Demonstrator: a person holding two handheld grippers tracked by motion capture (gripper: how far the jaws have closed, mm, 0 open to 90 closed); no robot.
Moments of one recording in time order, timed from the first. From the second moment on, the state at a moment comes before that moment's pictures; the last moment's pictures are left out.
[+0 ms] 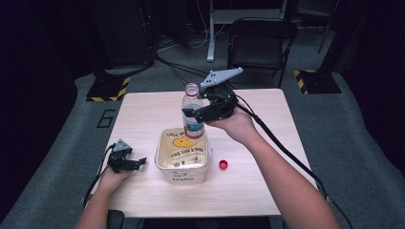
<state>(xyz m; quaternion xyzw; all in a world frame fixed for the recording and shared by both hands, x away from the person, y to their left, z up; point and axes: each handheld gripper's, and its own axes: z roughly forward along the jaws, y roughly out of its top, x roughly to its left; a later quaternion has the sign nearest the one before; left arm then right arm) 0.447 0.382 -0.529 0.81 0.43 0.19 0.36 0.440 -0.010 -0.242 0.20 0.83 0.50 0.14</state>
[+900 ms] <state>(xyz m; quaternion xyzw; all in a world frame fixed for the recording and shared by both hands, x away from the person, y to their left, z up) 0.448 0.381 -0.529 0.80 0.43 0.19 0.36 0.448 0.004 -0.296 0.21 0.84 0.48 0.14</state>
